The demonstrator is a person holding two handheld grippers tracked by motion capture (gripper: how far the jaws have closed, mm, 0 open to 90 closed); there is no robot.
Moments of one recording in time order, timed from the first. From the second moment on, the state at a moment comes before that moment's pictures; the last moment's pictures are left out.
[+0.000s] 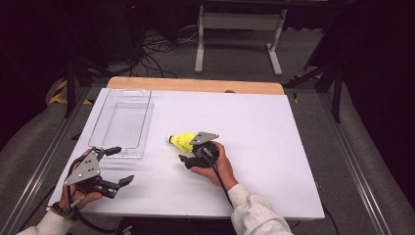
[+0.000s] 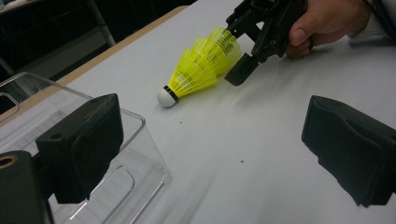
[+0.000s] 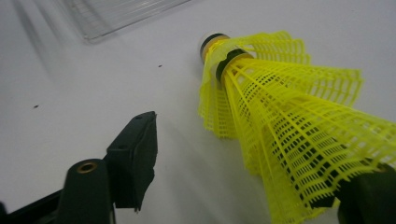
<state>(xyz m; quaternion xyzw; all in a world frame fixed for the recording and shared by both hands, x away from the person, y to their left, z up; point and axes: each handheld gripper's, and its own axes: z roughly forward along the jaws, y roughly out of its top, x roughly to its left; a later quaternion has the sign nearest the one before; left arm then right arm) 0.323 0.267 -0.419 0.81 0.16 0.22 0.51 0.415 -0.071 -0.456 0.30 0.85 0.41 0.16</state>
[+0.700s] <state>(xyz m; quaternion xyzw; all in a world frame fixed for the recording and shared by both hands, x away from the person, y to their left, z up) 0.324 0.268 -0.419 0.81 0.16 0.22 0.51 0.432 -0.053 -0.458 0.34 0.83 0.38 0.22</state>
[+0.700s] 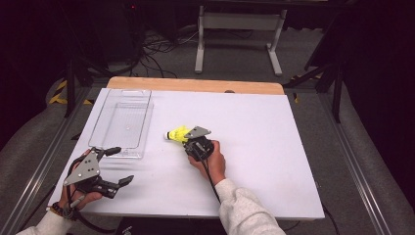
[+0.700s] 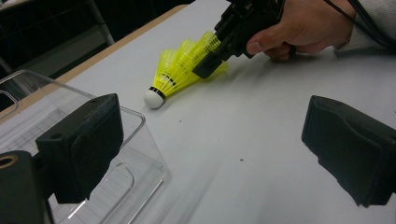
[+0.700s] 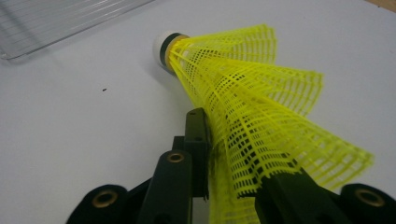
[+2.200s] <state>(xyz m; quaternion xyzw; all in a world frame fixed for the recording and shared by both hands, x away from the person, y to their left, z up) 0.326 0.273 -0.424 0.81 0.18 0.22 0.51 0.423 -0.082 -0.444 0.33 0.81 0.42 0.22</state>
